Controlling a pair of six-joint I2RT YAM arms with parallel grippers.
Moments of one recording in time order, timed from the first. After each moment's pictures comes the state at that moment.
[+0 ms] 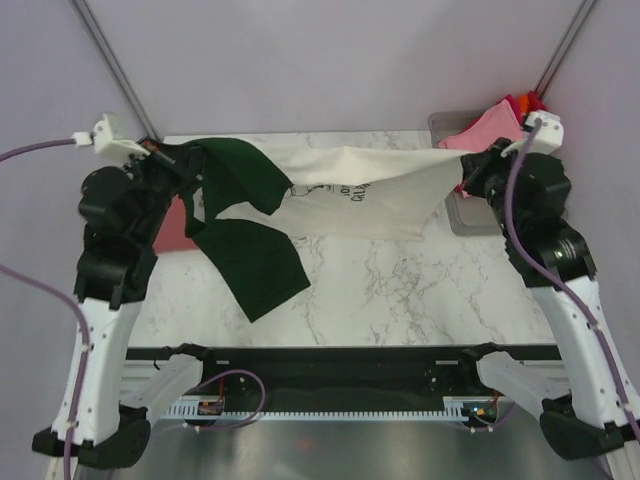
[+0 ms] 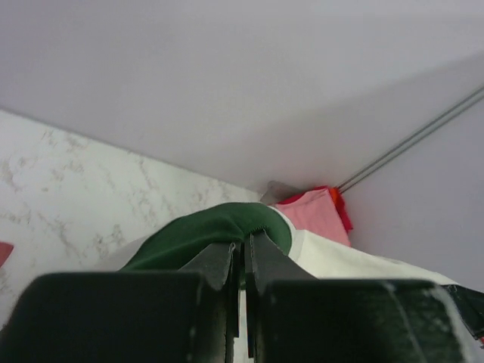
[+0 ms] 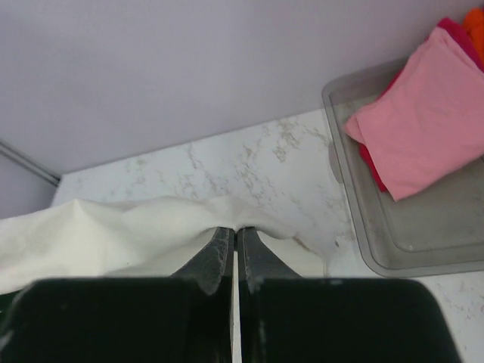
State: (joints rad) left arm -0.21 0.94 1.40 -0.43 -0.05 -0.66; right arm 0.29 1.02 1.39 -0.53 0.27 0.40
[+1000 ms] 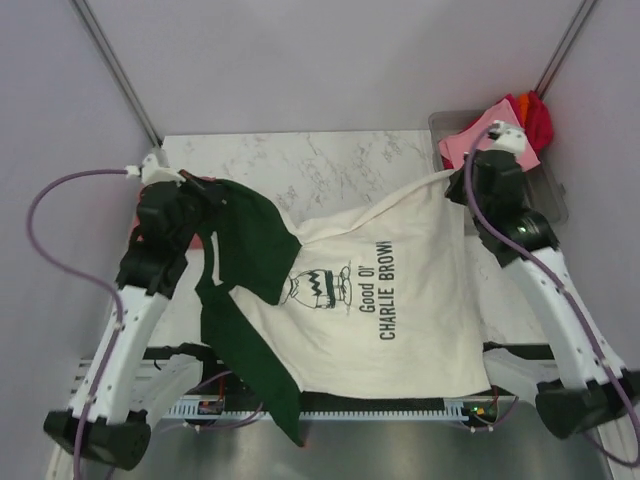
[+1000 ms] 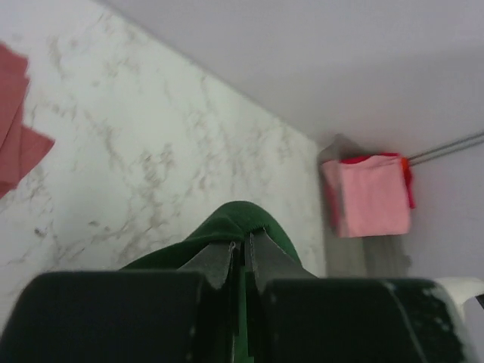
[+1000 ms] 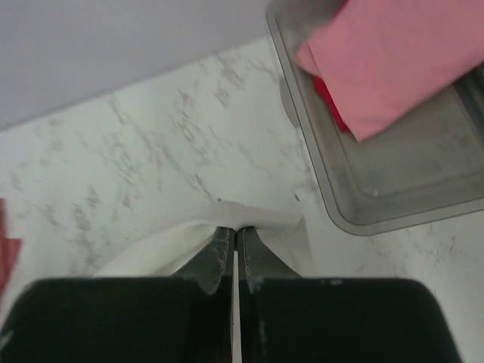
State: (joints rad) left arm -0.21 0.80 1.13 -0.40 -0.09 -0.75; right arm 0.29 0.98 1.34 -0.58 0.33 0.42
